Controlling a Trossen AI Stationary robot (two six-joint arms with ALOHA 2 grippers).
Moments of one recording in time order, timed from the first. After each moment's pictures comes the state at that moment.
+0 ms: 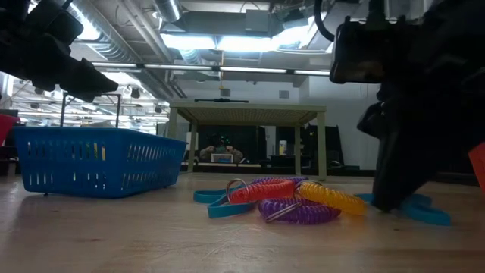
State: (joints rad) left arm -0.33 0.40 0.07 0.09 -0.37 -0.13; right arm 0.60 1.90 1.07 -0.32 0.25 0.77
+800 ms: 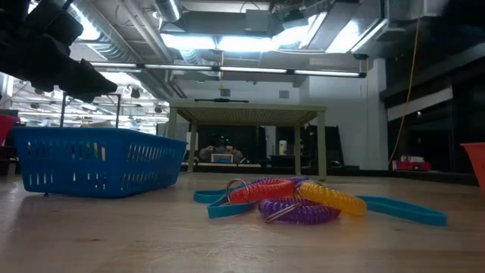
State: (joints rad) left arm -0.33 0.40 0.07 0.08 -0.37 -0.14; right arm 0.87 1.48 1.21 -1.25 0.71 1.45
